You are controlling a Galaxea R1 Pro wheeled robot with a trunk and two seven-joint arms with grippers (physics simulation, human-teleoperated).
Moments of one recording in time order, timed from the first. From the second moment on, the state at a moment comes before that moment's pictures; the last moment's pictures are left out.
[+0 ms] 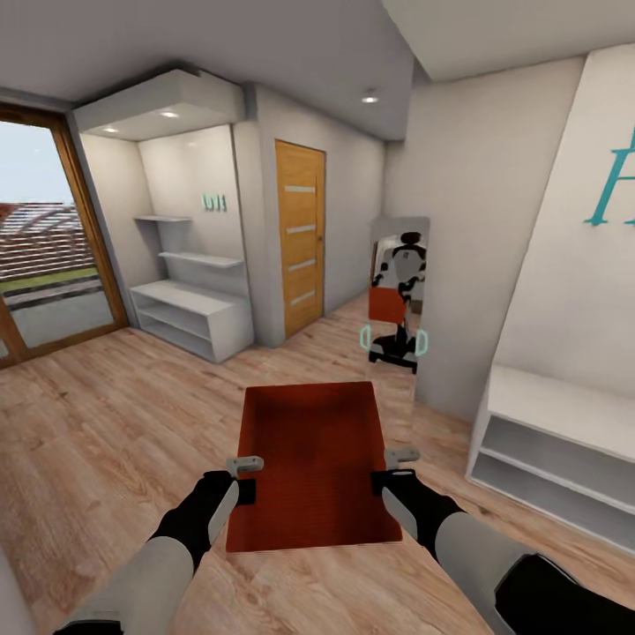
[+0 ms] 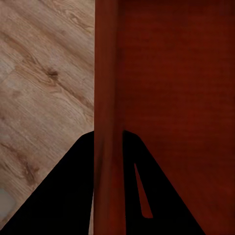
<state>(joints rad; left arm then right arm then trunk) -0.70 -0.11 0.03 -0.53 0.07 0.55 0.19 -0.83 0.08 0.61 -0.25 -0.54 0.24 -0.31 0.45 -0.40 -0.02</state>
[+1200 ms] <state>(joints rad) -0.70 -0.11 0.03 -0.53 0.07 0.55 0.19 -0.83 0.08 0.60 -0.25 -0.54 0.24 -0.31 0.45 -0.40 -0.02</state>
